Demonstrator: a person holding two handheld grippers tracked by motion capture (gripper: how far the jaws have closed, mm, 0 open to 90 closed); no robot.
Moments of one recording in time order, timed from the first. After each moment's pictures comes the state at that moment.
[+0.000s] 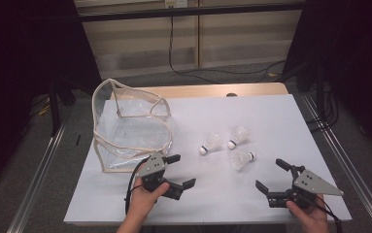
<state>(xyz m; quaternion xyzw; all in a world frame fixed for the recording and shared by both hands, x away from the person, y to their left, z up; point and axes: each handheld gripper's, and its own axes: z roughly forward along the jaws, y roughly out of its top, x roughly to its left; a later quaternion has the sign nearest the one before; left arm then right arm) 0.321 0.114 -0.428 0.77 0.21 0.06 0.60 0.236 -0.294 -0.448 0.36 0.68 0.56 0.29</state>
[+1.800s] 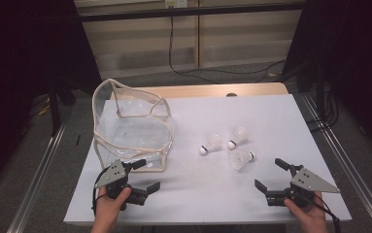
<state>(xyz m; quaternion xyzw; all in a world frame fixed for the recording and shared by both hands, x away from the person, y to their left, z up) 0.312 0.202 -0.436 0.76 0.24 0.10 0.60 0.241 -0.293 -0.450 0.36 0.70 0.55 0.29</state>
